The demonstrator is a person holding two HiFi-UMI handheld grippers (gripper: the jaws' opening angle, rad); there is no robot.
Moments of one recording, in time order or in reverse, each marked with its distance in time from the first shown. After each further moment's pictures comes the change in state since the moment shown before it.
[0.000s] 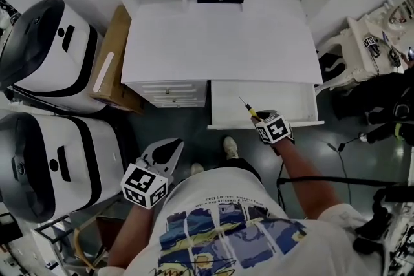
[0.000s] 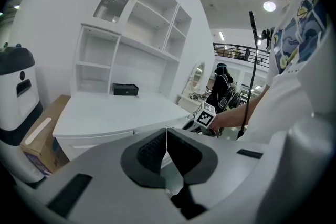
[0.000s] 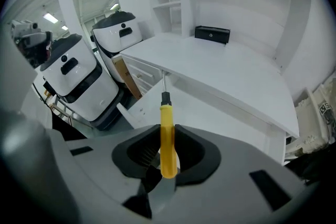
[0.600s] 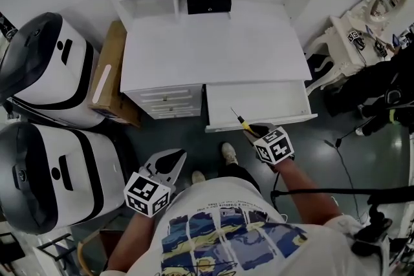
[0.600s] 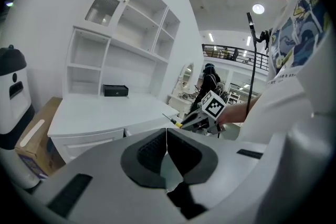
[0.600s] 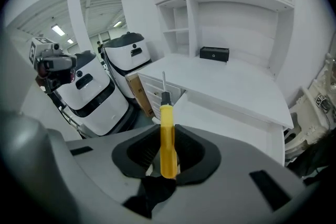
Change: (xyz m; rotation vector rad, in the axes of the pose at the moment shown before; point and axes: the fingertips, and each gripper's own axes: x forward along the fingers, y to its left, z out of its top) left arm -0.031 -0.028 -0.016 0.054 -0.009 -0.103; right arm -0.084 0.086 0.010 0.047 -0.176 0.027
